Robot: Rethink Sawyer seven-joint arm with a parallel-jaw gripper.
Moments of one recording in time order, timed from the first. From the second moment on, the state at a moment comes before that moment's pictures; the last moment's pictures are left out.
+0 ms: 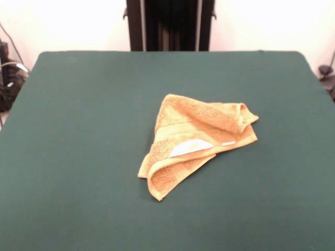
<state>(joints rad) -0.12 -0.68 -0.14 0.97 -0.01 1.81 1.82</state>
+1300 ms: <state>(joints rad) -0.15 -0.72 -0.13 0.99 -0.03 1.71 1.82</state>
